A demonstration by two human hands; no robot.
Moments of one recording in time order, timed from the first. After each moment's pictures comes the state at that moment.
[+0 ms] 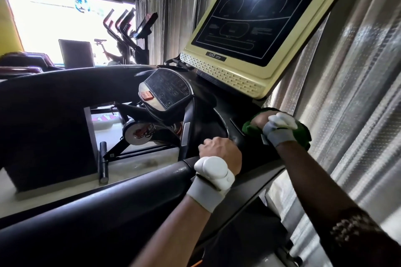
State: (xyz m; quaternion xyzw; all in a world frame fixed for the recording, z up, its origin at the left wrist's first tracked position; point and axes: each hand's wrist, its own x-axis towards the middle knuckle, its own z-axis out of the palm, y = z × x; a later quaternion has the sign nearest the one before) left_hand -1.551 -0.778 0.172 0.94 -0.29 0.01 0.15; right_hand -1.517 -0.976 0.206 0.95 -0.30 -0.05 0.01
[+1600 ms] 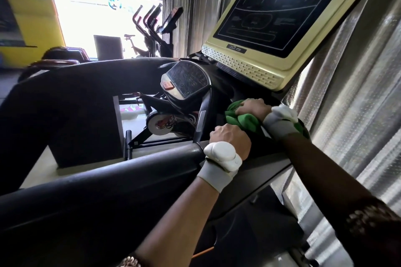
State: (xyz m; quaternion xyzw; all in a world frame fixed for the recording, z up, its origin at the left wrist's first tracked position) left_hand -1.555 -0.769 0.172 0.94 -0.28 0.04 0.22; right_hand -1.516 -0.877 0.225 0.97 -0.26 -0.01 -0.02
